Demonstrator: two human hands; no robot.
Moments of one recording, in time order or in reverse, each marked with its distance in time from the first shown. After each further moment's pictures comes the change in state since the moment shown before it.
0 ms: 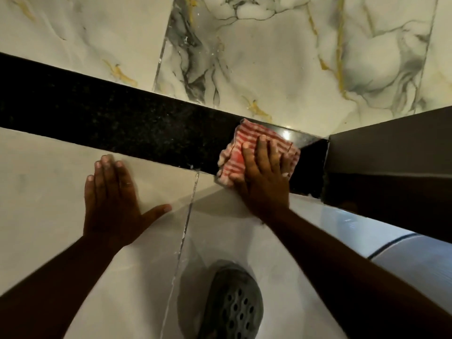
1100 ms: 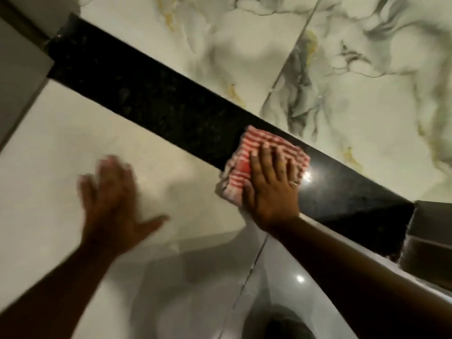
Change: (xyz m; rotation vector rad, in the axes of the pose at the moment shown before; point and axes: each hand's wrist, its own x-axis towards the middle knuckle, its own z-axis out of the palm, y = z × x) left_hand -0.021 -0.140 0.018 -0.043 0.226 -0.143; right_hand 0.058 -0.140 0.019 -0.022 -0.043 -0.331
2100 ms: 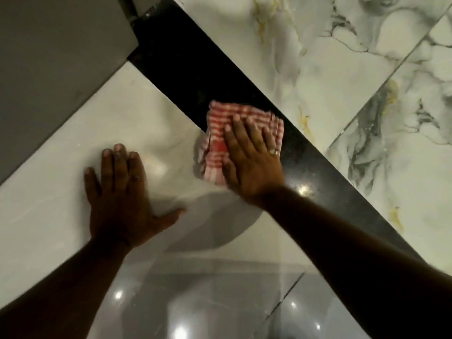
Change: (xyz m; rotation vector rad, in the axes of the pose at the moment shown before) left_hand 0.005 -0.060 0.001 -0.080 -0.049 -0.324; right_hand 0.136 -0.126 -0.003 -0.054 -0.075 -0.412
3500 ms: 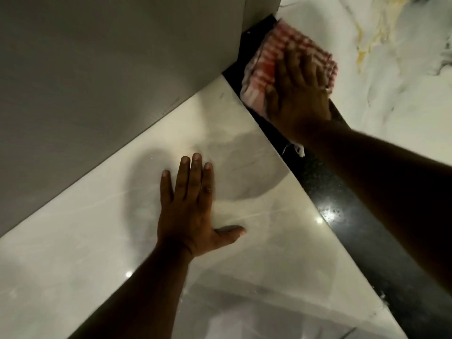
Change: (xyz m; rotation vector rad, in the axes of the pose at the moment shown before) left_hand 0.002 -0.006 0.002 -0.105 0.001 0.024; right_hand 0.184 -0.031 -0.031 -0.079 -0.118 -0.002
